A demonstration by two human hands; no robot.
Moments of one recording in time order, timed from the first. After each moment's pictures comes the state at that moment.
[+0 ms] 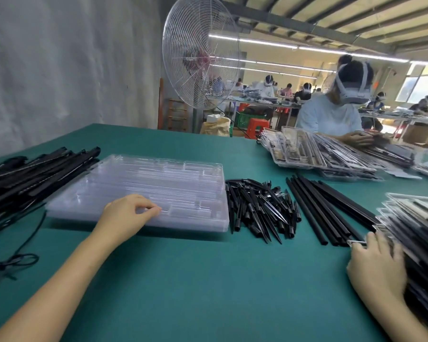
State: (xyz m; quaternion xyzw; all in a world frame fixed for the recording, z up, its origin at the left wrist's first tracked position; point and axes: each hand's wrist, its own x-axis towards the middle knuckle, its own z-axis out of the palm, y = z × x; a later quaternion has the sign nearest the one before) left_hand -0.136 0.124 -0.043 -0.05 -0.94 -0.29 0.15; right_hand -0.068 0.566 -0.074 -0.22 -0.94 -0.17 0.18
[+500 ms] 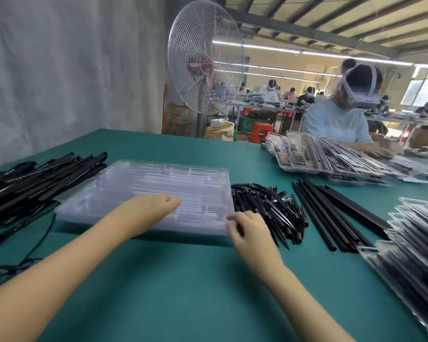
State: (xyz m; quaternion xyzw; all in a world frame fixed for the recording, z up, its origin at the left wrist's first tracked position) left_hand -0.161 0.131 -0.020 -0.25 -0.96 0.14 0.08; right_hand -0.113 0.378 -0.051 0.13 -0.92 0.29 0.23
